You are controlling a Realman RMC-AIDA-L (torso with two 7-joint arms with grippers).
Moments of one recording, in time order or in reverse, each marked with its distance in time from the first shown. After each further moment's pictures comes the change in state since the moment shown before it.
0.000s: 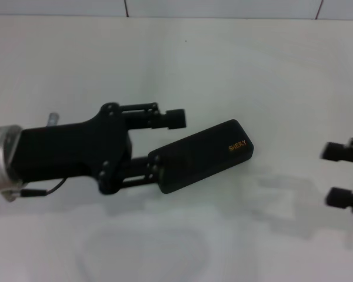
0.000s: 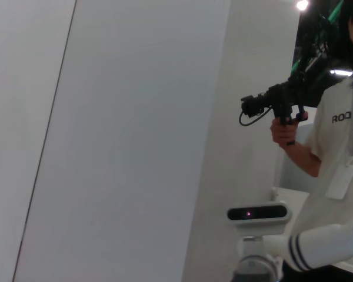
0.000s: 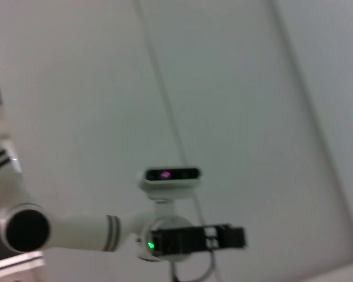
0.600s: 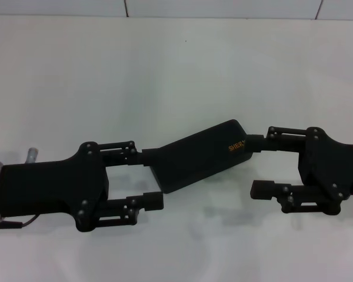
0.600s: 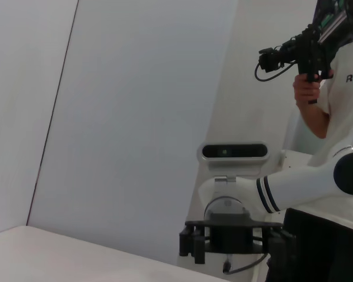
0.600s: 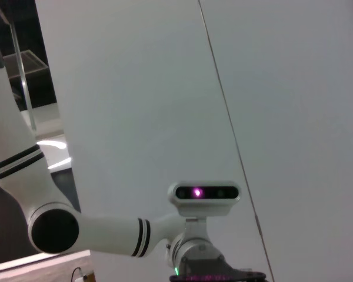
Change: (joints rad) left arm 0.068 0.016 -0.057 -0.006 0.135 0.039 0.034; right arm 0.192 0.016 -0.261 0.130 0.129 0.116 -0.039
